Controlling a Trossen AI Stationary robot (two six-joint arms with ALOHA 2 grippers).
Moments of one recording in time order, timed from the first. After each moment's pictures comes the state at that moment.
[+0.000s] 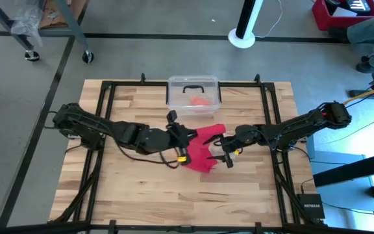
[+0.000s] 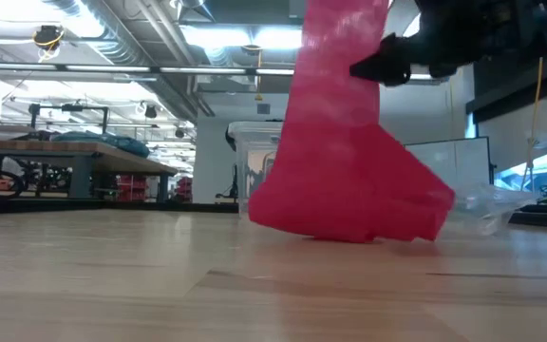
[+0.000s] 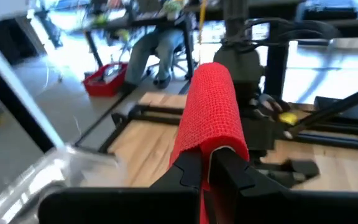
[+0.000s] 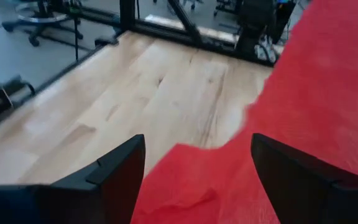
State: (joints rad) left arm -0.33 1.60 1.58 -0.25 -0.71 -0.05; right arm 0.16 1.22 0.53 0.38 -0.08 -0.18
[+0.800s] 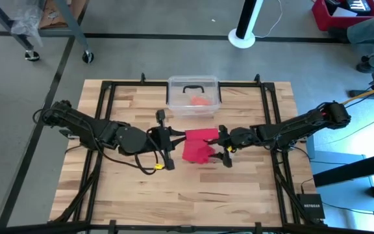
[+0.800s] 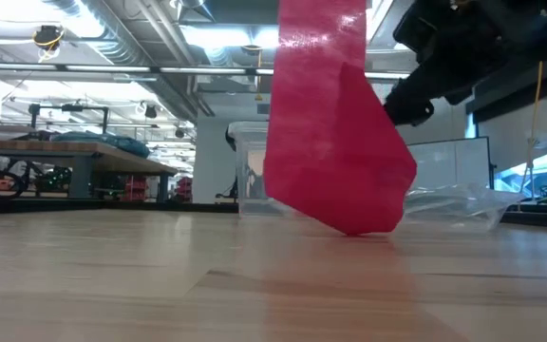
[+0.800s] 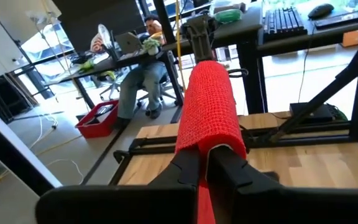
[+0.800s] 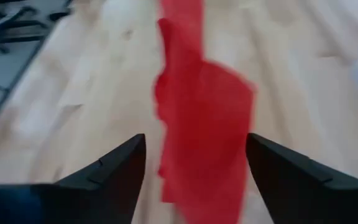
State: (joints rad) left arm -0.41 1.49 1.58 -0.26 -0.71 0.16; right arm 0.16 1.24 0.55 0.15 0.01 0.18
